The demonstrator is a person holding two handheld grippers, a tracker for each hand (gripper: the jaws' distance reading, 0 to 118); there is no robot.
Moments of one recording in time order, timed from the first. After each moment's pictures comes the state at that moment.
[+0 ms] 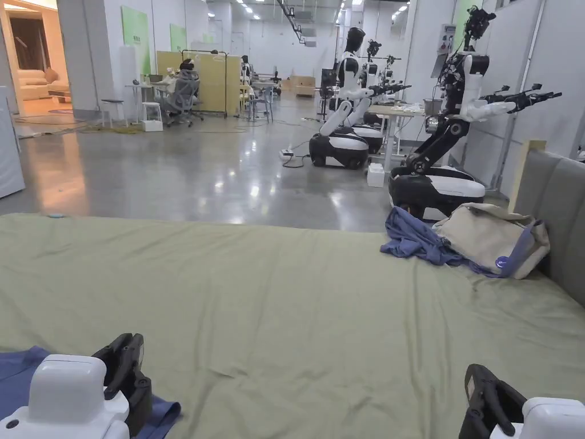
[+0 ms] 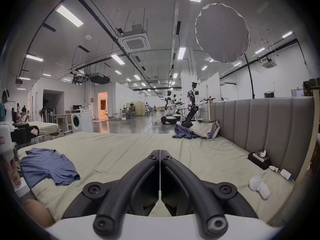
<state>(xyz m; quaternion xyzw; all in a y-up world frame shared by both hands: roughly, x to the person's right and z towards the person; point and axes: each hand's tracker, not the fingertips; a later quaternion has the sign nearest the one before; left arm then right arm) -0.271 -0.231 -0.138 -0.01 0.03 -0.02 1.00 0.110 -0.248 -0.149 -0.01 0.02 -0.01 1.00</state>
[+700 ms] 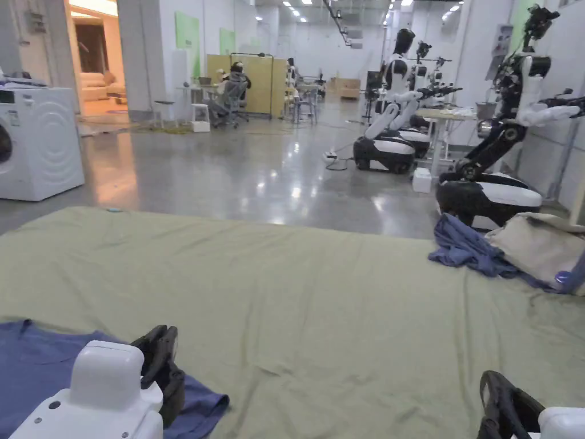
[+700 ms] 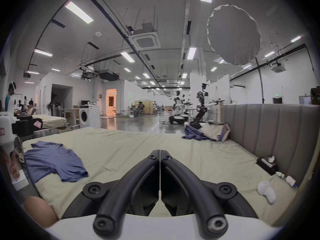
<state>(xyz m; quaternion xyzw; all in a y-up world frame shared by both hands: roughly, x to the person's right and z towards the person) -0.298 -0.222 -0.117 -0.01 0.04 -0.03 1.00 0.068 -0.245 -0.158 -0.01 0.08 0.01 1.00</state>
